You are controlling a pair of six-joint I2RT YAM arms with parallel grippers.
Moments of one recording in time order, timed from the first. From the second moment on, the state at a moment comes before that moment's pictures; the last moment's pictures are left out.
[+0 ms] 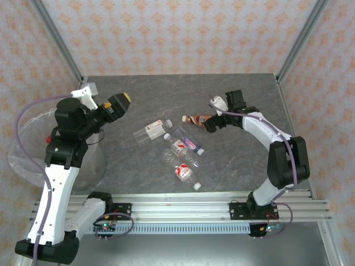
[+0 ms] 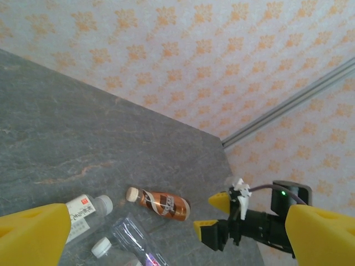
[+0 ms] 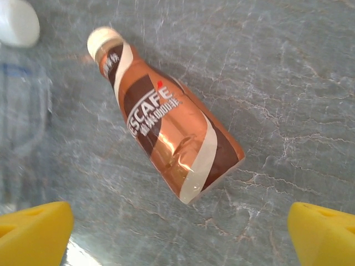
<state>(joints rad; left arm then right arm) -0.06 0.87 1.17 -0.57 0.36 -0.67 0.25 1.63 1.15 -0.50 -0.25 -0.38</state>
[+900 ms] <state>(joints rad) -0.09 0.92 1.17 -0.62 0.24 -0.58 0.29 2.10 1.59 -0.86 -0.19 -0.86</state>
